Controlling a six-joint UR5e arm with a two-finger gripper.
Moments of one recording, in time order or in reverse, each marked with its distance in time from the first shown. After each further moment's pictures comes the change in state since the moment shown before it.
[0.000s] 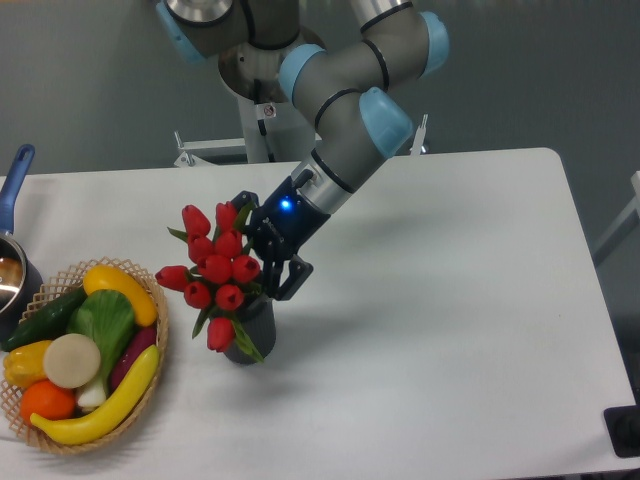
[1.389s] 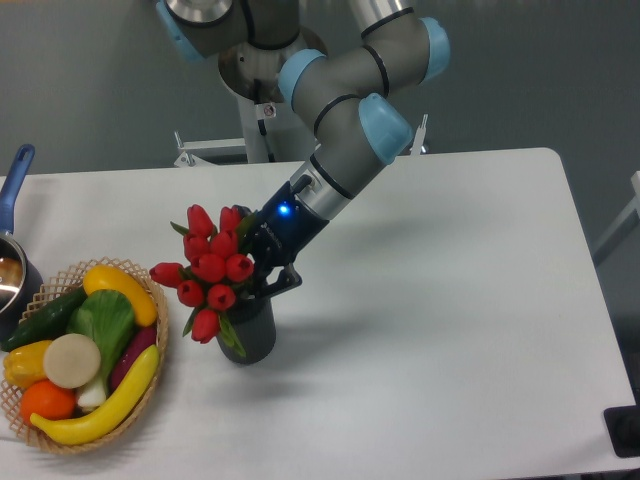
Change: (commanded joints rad) arm 0.012 -0.008 0.020 -0.002 -0.005 -0.005
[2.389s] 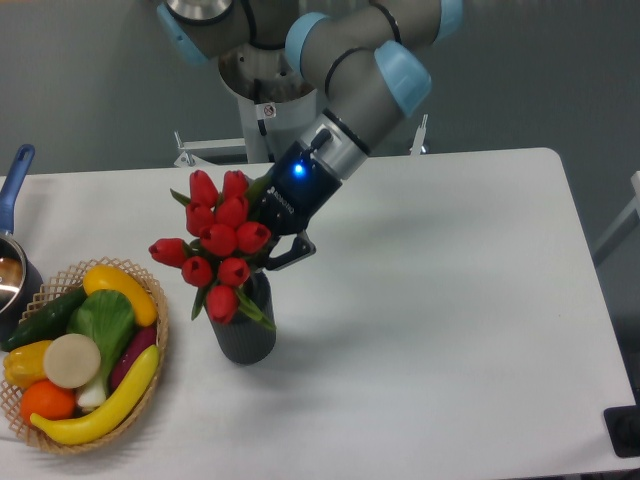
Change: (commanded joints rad) arm 0.038 0.113 0.087 0.000 -0.126 -0.359
